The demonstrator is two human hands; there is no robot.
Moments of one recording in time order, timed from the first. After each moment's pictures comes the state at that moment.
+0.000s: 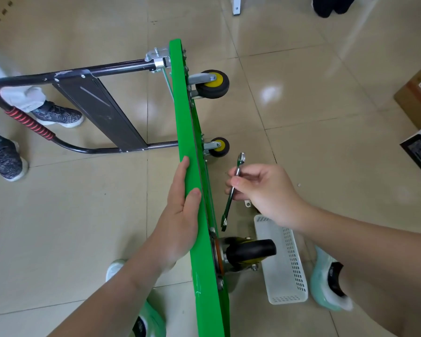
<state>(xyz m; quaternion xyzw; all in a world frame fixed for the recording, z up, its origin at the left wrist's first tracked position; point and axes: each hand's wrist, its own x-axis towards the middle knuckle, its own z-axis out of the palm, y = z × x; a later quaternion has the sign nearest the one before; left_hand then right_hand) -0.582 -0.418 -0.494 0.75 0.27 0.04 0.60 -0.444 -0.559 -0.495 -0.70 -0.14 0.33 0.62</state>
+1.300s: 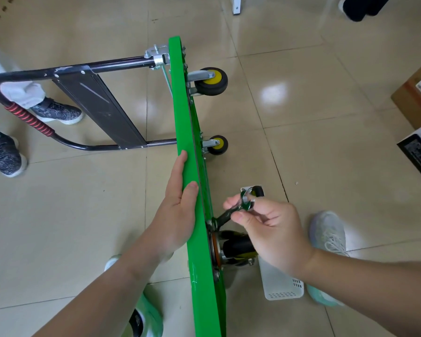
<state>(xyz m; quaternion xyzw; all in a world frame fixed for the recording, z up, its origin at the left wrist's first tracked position) -0.582 -0.421 -0.489 0.75 0.29 0.04 0.59 -0.506 -0.599 -0.509 -0.67 -0.27 0.20 0.66</state>
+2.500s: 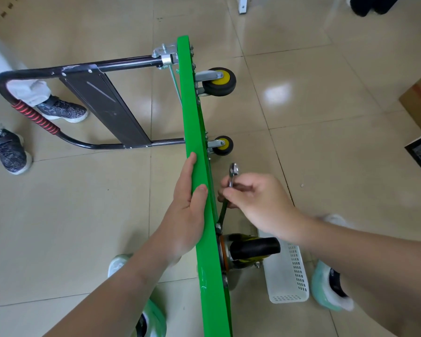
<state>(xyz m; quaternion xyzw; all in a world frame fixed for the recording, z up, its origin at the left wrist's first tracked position) -0.582 -0.420 -0.488 0.76 0.28 0.04 0.59 -0.469 -0.554 -0.497 -0.72 -0.22 0.32 0.58</state>
